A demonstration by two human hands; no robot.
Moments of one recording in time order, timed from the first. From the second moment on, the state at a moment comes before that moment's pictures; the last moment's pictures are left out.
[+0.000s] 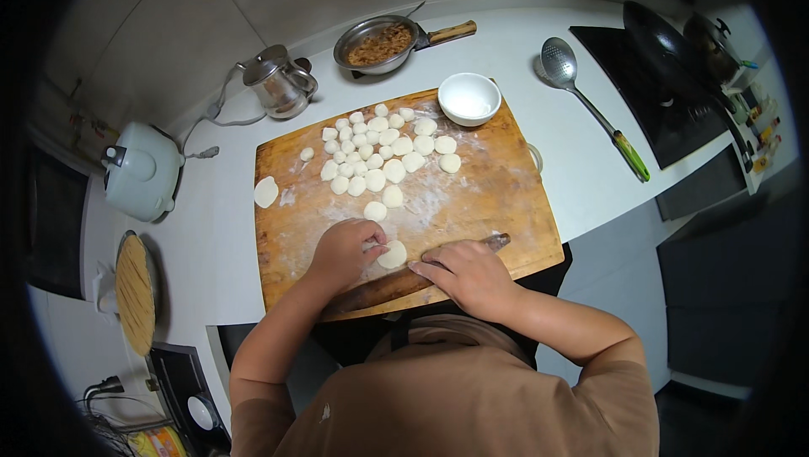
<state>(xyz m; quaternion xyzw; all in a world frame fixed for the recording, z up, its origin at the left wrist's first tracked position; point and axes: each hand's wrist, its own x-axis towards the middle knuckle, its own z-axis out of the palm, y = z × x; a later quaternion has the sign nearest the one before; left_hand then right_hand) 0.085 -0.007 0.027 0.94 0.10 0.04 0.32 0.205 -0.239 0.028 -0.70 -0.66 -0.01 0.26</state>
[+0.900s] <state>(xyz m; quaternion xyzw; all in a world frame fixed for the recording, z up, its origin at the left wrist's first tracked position) 0.038 -0.003 0.034 0.98 0.15 -0.01 0.12 0.238 -0.179 0.032 -0.77 -0.61 -0.02 0.21</state>
